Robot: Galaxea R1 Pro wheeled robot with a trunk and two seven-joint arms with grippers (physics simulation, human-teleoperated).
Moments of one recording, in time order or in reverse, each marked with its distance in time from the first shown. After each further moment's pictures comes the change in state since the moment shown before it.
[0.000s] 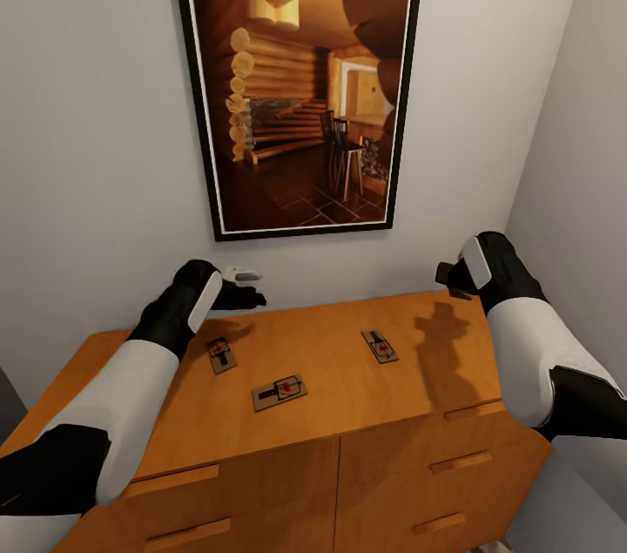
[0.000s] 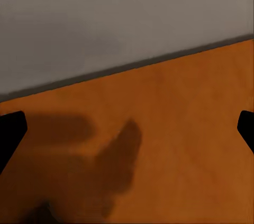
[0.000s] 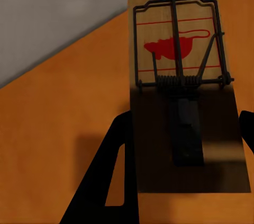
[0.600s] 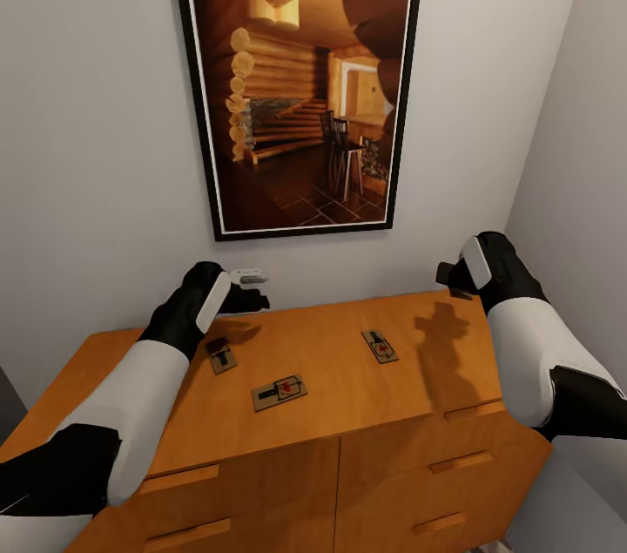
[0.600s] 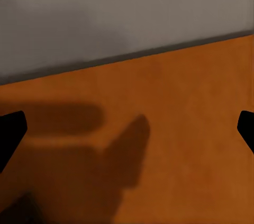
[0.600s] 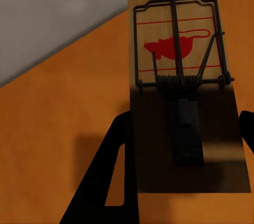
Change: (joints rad) left arm 0.000 -0.043 0.027 0.021 0.034 0.002 0.107; right arm 0.000 -0.001 0.002 0.000 0.004 0.000 0.000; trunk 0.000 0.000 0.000
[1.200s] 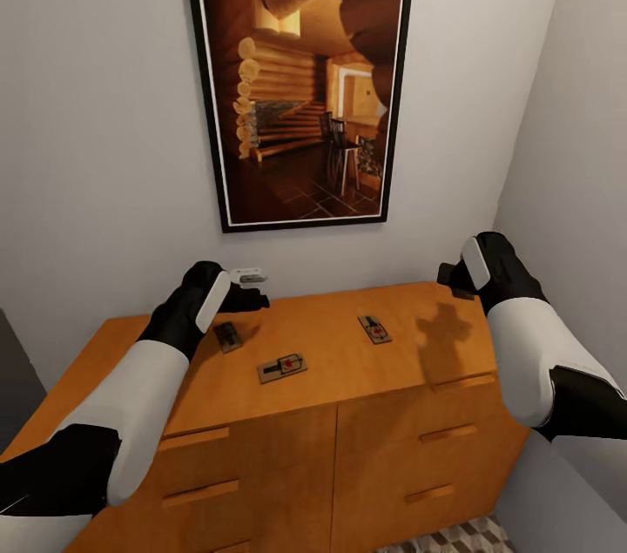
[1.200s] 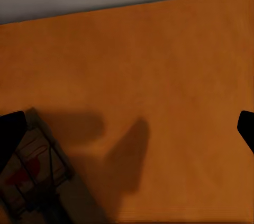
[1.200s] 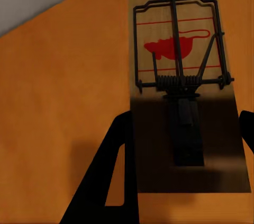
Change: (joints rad) left arm 0.000 0.001 0.000 -0.004 0.002 0.000 0.002; right arm 0.000 0.001 0.000 0.002 0.030 0.000 -0.001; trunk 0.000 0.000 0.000
